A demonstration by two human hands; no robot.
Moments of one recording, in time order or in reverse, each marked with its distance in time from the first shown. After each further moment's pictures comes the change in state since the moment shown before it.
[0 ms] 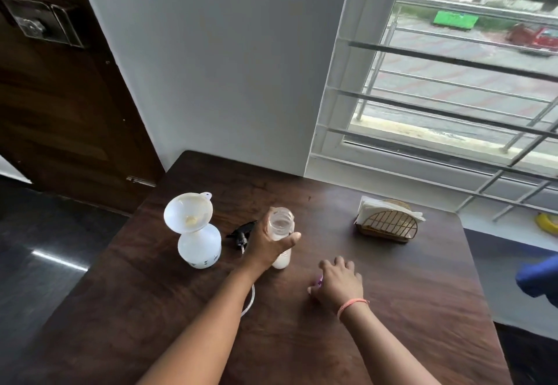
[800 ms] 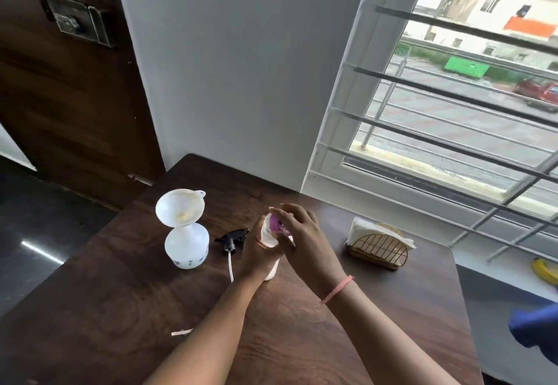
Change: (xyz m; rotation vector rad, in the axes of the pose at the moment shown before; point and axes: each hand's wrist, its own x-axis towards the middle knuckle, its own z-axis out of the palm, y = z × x) left_hand -0.009 0.004 0.035 -0.003 0.262 0.048; right_hand -0.009 -0.042 -0.093 0.306 0.541 -0.749
